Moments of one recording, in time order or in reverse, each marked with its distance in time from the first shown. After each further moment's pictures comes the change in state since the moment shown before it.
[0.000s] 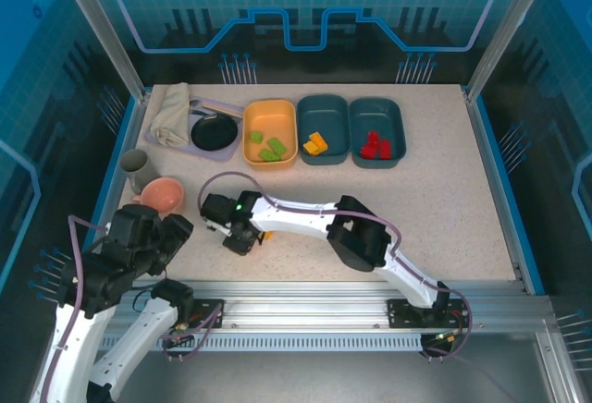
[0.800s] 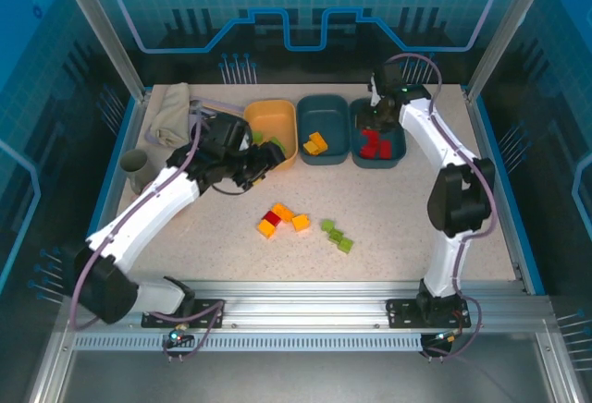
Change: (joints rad) left arm -0.174 0.864 0.234 0.719 0.330 0.147; right arm -0.953 -0.342 -0.119 0.040 -0.108 0.212
